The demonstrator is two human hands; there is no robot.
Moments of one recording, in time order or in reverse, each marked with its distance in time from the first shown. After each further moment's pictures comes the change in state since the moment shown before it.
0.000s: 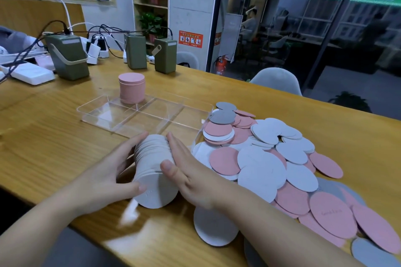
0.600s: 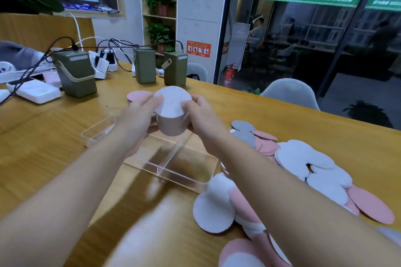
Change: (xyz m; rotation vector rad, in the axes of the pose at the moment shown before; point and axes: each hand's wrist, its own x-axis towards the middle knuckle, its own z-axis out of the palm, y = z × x) left_hand 0.147 0.044 -0.042 -0.256 0.487 -0.117; right_hand 0.136 -0.011 -0.074 0.557 0.460 0.171
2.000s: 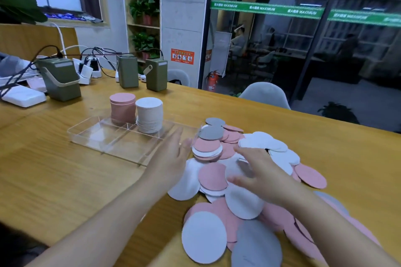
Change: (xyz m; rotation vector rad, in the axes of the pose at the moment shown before) left_hand -0.095 -0.042 0.083 0.574 -0.135 0.342; right_hand -0.155 0.057 -0.142 -0.957 0.008 -0.046
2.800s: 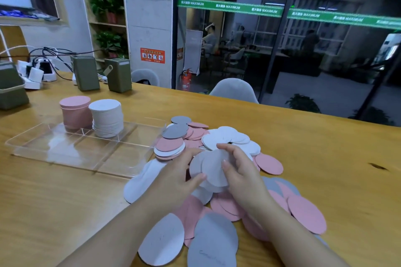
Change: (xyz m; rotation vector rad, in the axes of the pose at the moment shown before) left_hand -0.023 0.032 0.068 -0.235 -0.327 0.138; right_hand -0.034 0.021 0.010 0.602 0.406 0.011
